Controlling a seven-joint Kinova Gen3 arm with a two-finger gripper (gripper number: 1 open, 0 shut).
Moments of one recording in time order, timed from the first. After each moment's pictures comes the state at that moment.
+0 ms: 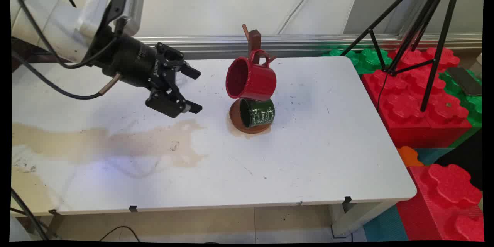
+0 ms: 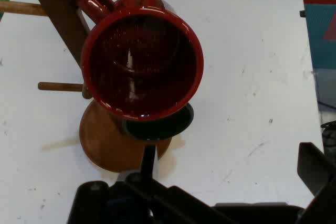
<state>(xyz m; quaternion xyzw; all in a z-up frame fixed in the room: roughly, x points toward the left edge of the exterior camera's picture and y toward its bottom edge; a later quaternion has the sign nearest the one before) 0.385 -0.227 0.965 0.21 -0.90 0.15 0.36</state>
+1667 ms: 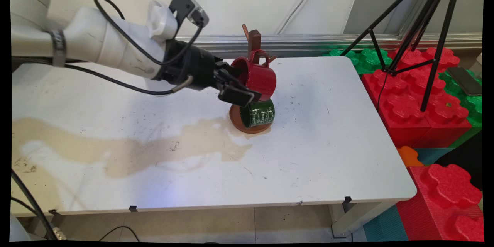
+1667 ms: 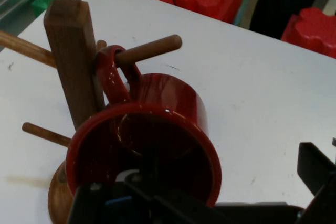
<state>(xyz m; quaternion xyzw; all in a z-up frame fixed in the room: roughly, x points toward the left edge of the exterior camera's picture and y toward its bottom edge) 0.294 -0.252 0.934 0.38 -0.81 0.15 0.43</state>
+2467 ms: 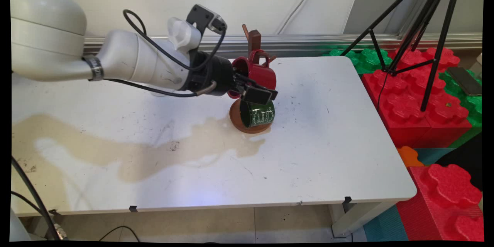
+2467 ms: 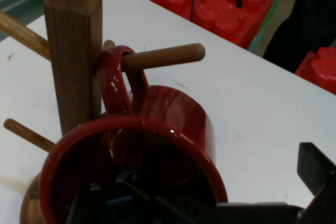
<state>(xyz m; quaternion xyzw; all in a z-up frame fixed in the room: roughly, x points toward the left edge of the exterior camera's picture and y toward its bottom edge) 0.266 -0.264 0.904 0.44 -0.76 0.15 0.45</state>
